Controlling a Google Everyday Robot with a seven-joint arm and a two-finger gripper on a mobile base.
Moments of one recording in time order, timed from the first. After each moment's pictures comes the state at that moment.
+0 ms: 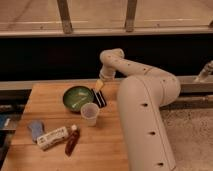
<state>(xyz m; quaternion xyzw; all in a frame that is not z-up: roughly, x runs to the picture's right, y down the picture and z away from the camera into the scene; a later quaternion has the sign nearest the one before) -0.011 -0.013 0.956 -0.32 0.03 0.40 0.86</state>
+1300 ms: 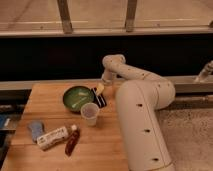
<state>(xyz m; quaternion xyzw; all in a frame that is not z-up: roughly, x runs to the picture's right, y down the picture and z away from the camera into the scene) -0.007 0.013 0.989 -0.34 0.03 0.41 0.84</state>
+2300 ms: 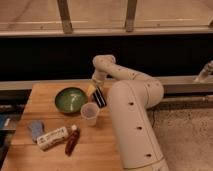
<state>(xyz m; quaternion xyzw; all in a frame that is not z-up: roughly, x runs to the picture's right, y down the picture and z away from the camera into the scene) -0.072 0.019 0.985 -0.37 -0.01 0.35 0.86</state>
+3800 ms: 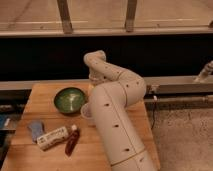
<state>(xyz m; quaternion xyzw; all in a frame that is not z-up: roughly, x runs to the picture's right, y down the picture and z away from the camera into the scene) -0.051 0.023 0.993 -0.38 0.13 0.32 0.86</state>
